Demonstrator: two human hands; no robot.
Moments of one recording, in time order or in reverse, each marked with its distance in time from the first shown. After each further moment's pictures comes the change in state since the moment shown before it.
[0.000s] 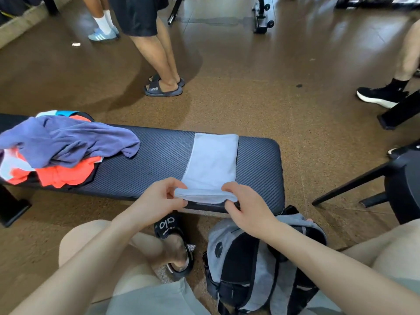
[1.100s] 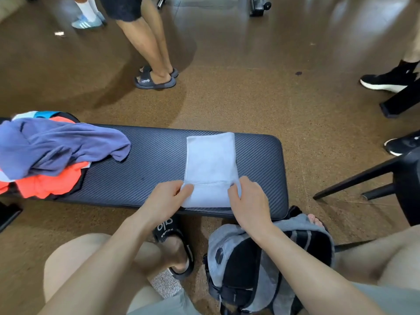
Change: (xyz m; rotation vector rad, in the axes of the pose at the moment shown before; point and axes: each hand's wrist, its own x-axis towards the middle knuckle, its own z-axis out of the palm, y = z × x) left_hand 0.055 -0.013 0.018 0.358 0.063 0.092; right_hand 0.033 0.006 0.023 -0.028 0.261 0.398
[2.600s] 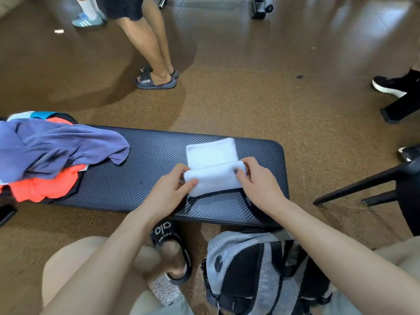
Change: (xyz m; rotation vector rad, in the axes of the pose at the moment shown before) left_hand 0.029 0.000 -0.004 -0.115 0.075 0.087; right_hand 0.065 0.018 -0.029 0.015 -0.137 -0.165
